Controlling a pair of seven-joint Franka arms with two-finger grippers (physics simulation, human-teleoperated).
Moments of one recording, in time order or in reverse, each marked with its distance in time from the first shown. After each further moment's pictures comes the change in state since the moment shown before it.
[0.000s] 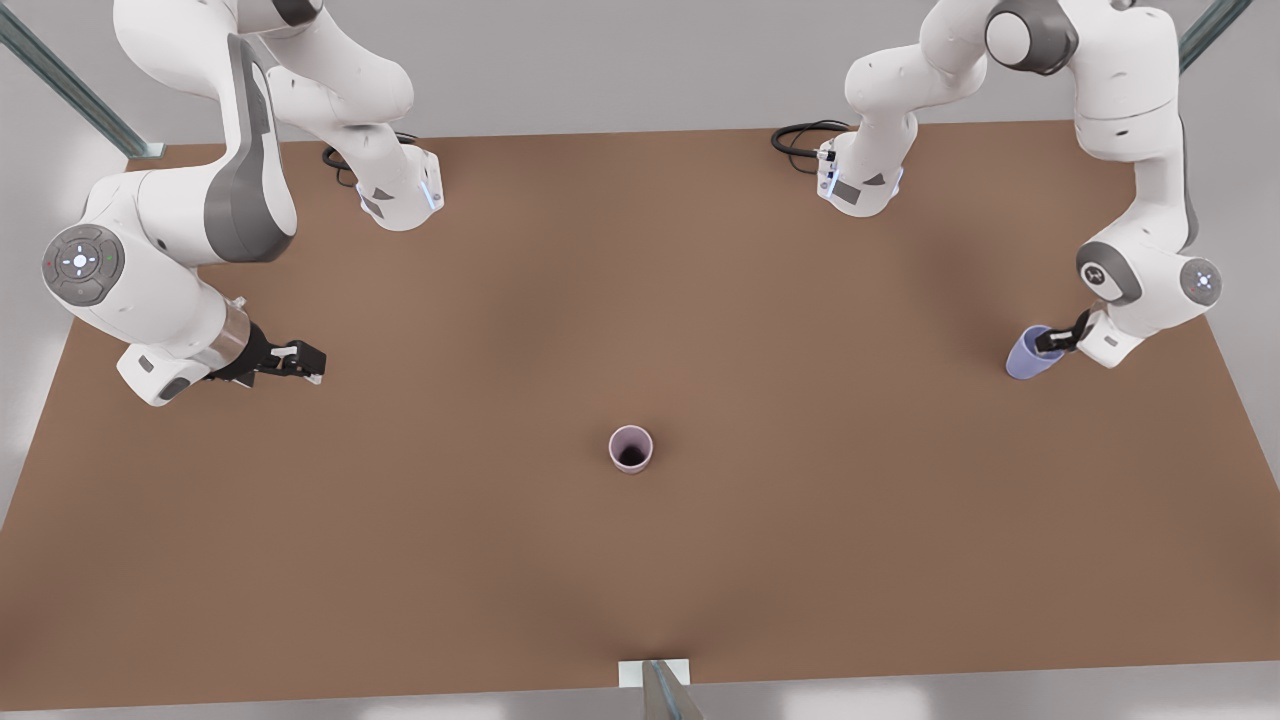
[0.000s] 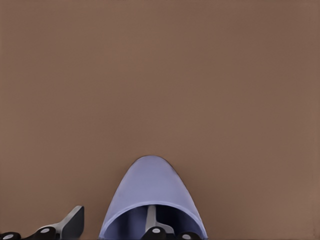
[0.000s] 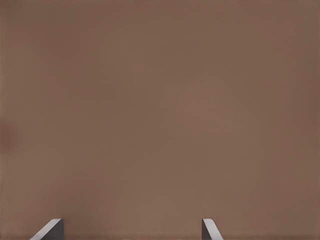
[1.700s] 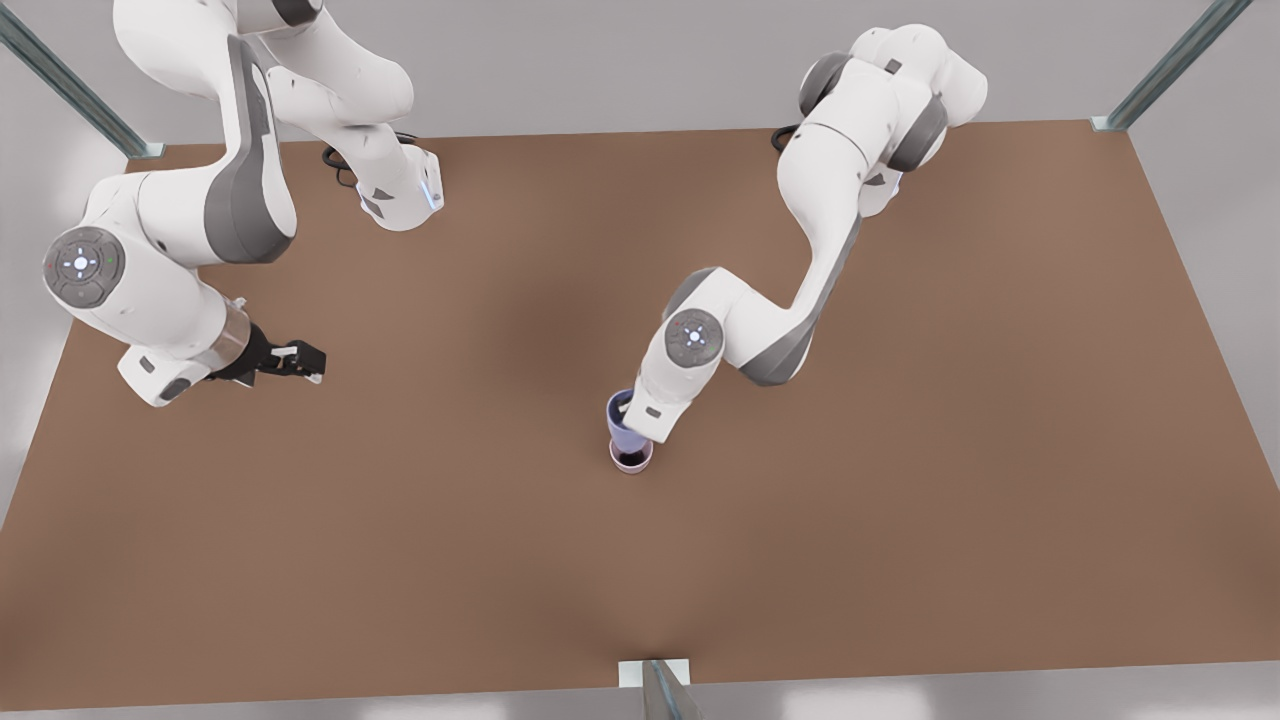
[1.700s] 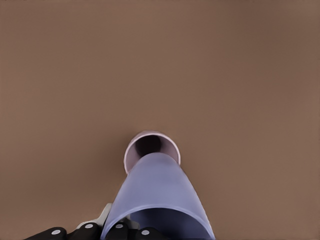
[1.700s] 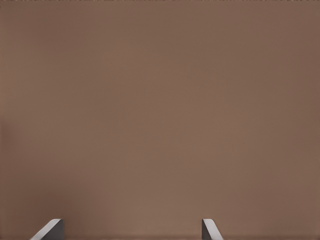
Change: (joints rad) left arm -0.816 0.499 -0.420 1.186 -0.017 -0.512 -1.476; right arm -0.002 0.001 0.000 -0.003 0.000 -0.005 -0.005
